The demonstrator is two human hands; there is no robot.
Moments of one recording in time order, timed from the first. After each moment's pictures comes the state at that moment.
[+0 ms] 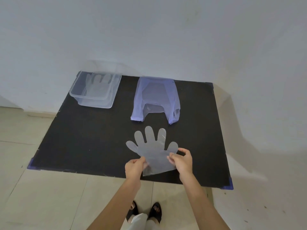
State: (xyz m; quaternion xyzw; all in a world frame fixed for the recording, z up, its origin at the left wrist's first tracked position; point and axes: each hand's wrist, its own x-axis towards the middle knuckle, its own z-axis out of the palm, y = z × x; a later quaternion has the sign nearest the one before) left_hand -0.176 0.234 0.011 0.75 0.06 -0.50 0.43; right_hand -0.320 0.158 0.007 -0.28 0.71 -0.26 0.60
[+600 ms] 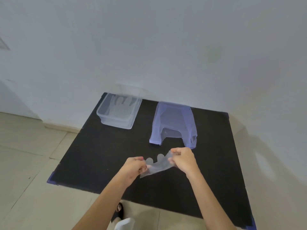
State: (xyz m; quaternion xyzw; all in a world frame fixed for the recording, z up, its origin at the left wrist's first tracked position) left_hand -0.062 0.204 0.080 0.74 -0.09 -0.57 0.35; right_hand -0.226 0.112 0.095 -0.59 0.63 -0.10 0.49
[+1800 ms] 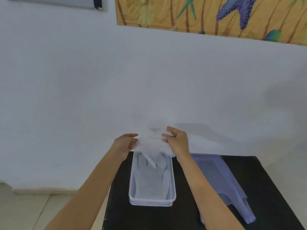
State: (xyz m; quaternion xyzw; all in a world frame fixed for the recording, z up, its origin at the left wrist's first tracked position) left_hand 0.325 -0.036 0.184 0.61 -0.14 -0.56 0.55; right_hand 0.139 -0.087 0.188 -0.52 0.56 -0.40 0.50
